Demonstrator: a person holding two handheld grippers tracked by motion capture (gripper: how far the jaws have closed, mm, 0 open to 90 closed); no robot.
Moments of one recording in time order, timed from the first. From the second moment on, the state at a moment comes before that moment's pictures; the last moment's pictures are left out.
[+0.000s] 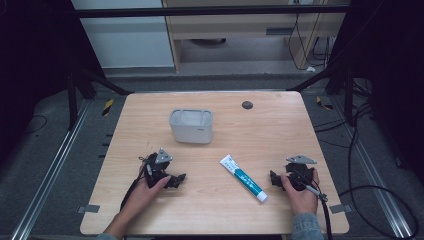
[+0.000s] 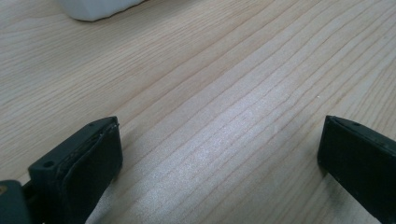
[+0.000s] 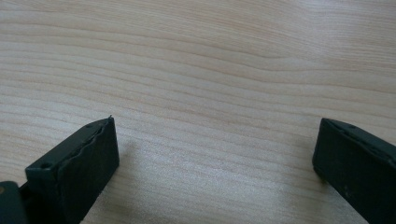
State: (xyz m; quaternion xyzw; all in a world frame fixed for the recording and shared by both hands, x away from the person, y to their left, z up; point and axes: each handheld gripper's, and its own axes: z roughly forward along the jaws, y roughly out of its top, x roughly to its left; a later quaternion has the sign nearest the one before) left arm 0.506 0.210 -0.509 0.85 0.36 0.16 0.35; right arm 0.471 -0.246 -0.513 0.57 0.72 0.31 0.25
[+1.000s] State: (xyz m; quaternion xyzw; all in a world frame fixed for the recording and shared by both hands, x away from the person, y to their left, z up) left arm 0.506 0.211 -0.509 0.85 0.36 0.16 0.35; right arm 0.451 -0.161 -0.426 0.44 0.81 0.29 0.26
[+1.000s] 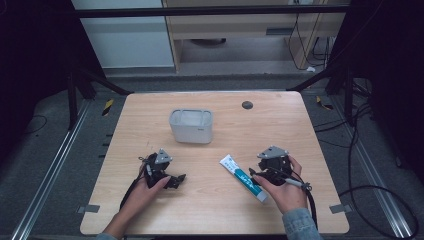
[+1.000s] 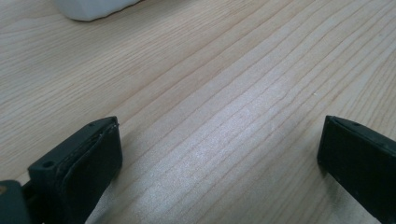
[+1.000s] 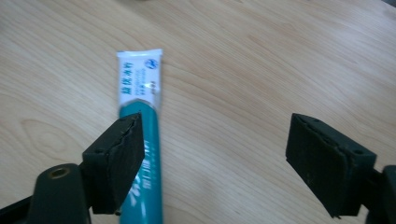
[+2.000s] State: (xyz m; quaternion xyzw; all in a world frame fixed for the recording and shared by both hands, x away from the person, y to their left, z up) left arm 0.506 0.211 -0.509 0.85 0.36 0.16 0.35; right arm 0.479 -0.110 -0.437 0.40 0.87 0.24 0.17
